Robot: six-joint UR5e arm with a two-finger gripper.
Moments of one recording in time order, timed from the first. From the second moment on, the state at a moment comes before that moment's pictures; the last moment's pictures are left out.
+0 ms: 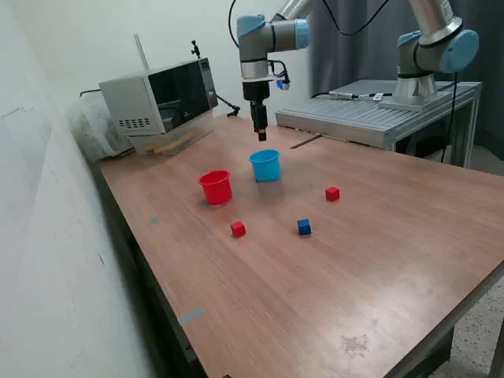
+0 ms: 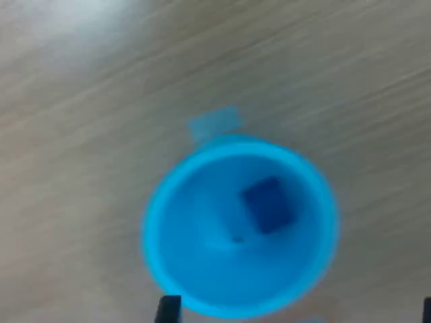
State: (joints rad) arm -0.30 -1.12 1.72 -2.30 -1.56 3.25
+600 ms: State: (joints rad) arm 0.02 -1.24 1.69 -2.23 -1.56 3.50
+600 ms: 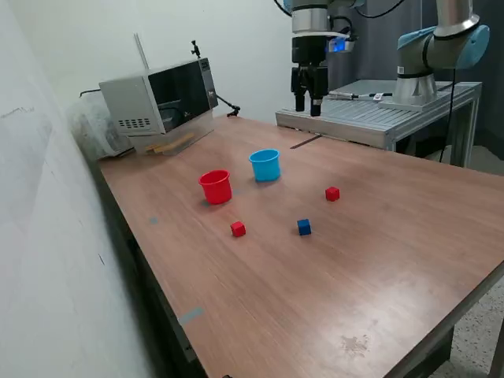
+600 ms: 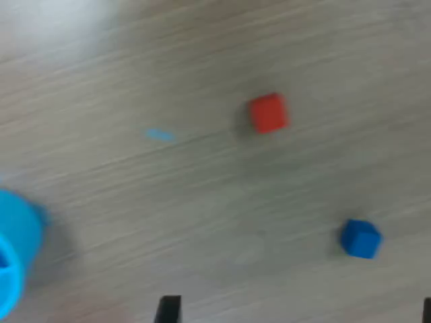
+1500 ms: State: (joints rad) arm 0.13 -0.73 1.31 -2.25 -1.57 3.68
